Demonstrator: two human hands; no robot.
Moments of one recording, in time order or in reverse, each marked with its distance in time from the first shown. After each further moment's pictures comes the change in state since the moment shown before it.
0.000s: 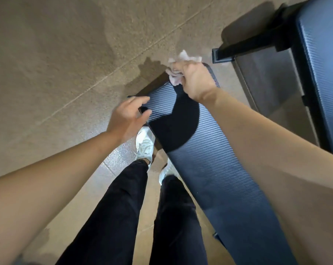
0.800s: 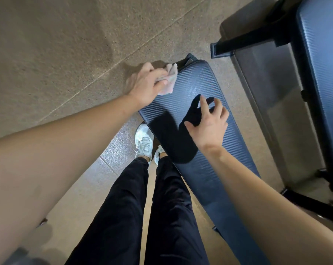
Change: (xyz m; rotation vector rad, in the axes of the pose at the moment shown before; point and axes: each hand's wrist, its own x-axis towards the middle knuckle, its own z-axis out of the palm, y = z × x) left_hand 0.099 0.023 0.013 0.114 -0.233 -0.062; right_hand -0.136 -0.009 0.058 -0.029 0.074 0.616
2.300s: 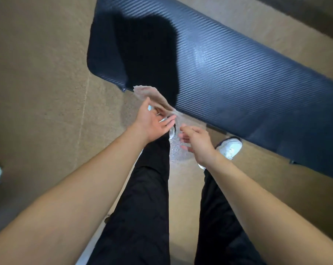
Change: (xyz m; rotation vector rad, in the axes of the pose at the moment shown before) left_hand -0.192 0.045 0.155 -1.193 -0.388 -1.074; right_hand -0.226 0.055 0.147 1.625 -0.382 0.806
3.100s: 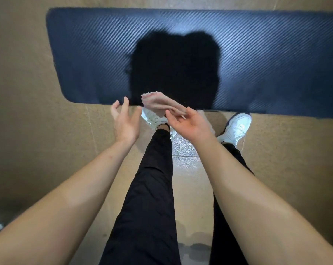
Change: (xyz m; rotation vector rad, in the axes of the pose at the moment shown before) left_hand -0.017 -0.021 0.002 1.401 0.530 0.782; right_hand 0.032 0.007 -0.027 1.527 -0.271 0.355
